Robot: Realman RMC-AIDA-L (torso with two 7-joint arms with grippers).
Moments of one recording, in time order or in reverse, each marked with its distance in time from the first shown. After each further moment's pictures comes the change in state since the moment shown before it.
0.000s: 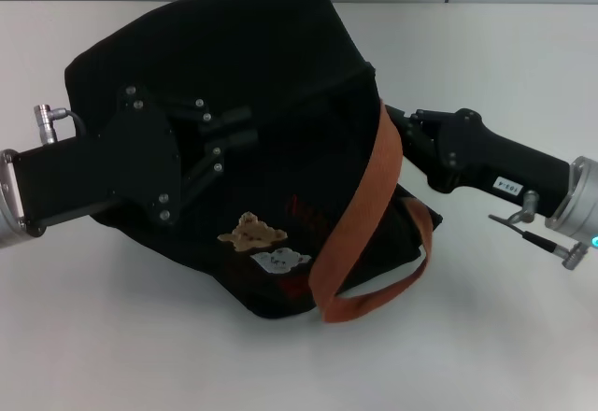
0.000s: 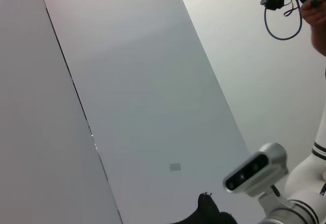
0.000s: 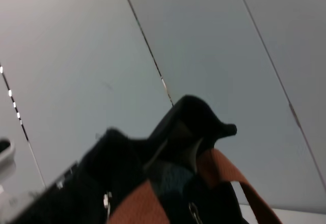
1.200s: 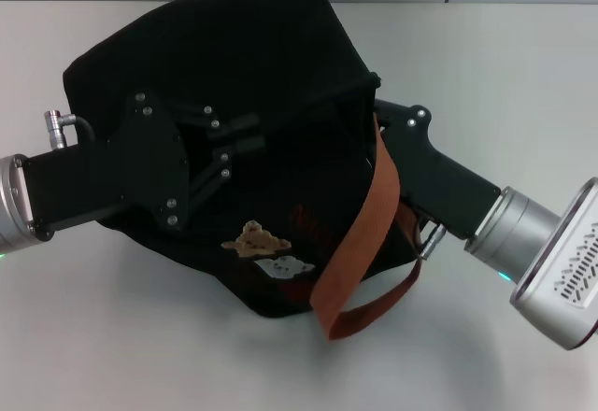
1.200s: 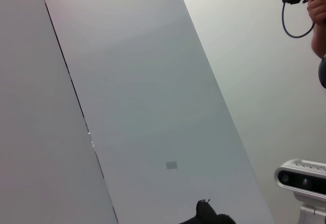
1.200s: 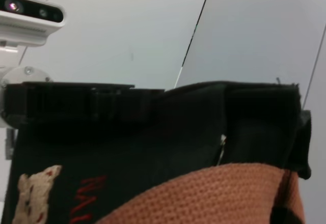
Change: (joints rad) left arm -0.008 -0.002 0.007 -0.025 0.008 -0.006 0.000; right arm 0.036 0.007 0.205 0.398 -0.007 0.140 -1.094
